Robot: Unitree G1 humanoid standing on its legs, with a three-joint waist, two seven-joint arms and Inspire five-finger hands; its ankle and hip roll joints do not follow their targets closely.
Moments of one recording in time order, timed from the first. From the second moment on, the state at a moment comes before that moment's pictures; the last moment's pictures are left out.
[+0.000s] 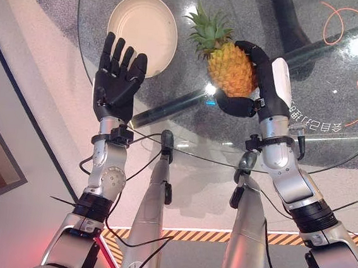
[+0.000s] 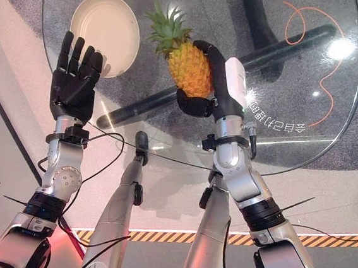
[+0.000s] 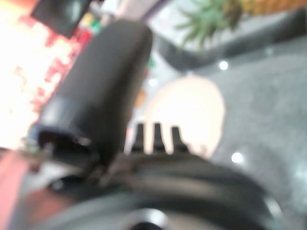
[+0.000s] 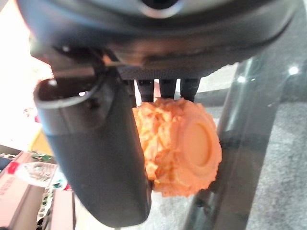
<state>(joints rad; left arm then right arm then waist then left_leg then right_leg) -0.52 0.32 -0.15 0.25 -1.06 -0.36 0.04 -0.65 -0.55 0.38 0.04 -0.16 0.06 -0.37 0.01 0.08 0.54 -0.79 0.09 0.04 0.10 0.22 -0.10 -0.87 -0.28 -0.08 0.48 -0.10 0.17</state>
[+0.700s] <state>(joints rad) -0.54 0.32 -0.23 0.21 -1.26 -0.25 -0.04 -0.68 -0.55 0.48 -0.03 -0.15 0.05 -0.31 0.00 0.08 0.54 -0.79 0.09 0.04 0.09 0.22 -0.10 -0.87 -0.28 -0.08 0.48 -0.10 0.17</state>
